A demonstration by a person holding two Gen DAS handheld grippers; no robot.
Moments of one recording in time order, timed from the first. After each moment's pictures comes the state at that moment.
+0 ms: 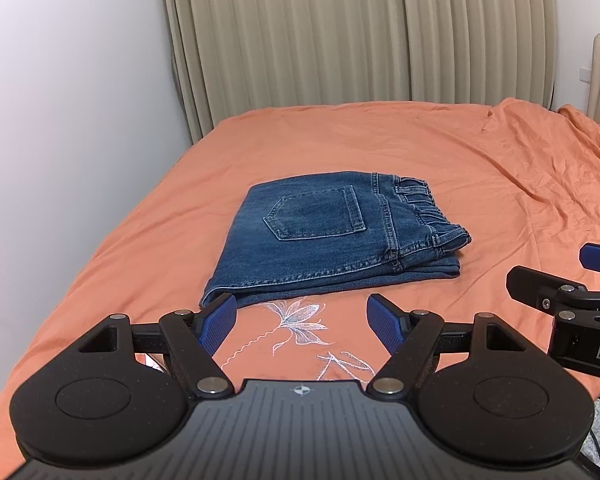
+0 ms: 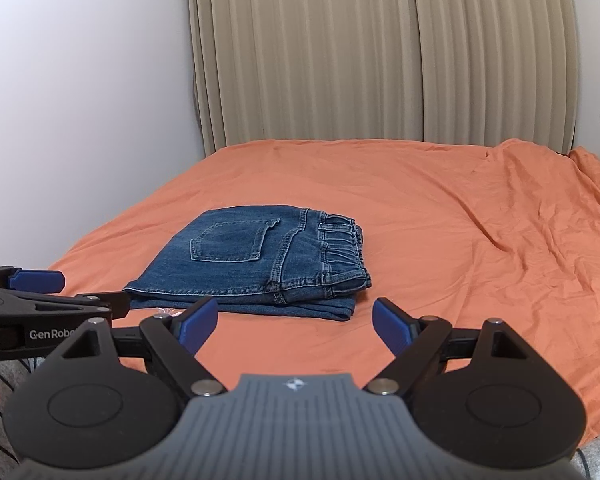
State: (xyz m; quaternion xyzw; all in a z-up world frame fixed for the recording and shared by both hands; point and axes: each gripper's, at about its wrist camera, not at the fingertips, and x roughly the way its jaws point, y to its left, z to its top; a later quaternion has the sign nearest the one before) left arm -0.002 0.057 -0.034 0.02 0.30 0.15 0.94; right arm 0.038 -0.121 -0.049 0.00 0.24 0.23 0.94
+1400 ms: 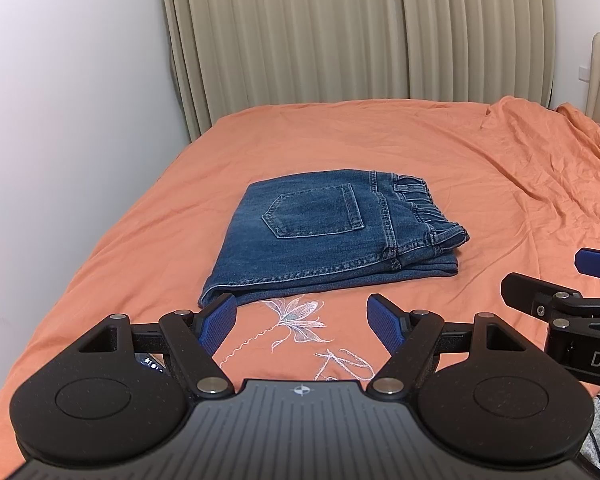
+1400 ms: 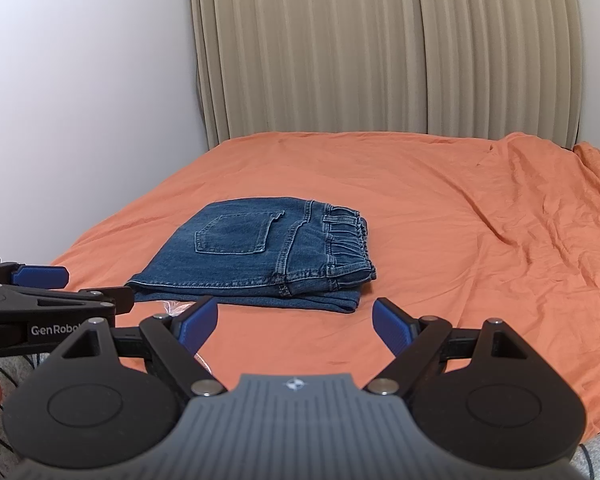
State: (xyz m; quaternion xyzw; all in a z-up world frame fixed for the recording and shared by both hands) left arm -0.003 0.058 -0.035 0.02 0.30 0.15 0.94; right arm 0.039 -0.116 -0.052 0.00 0.25 0.23 0.94
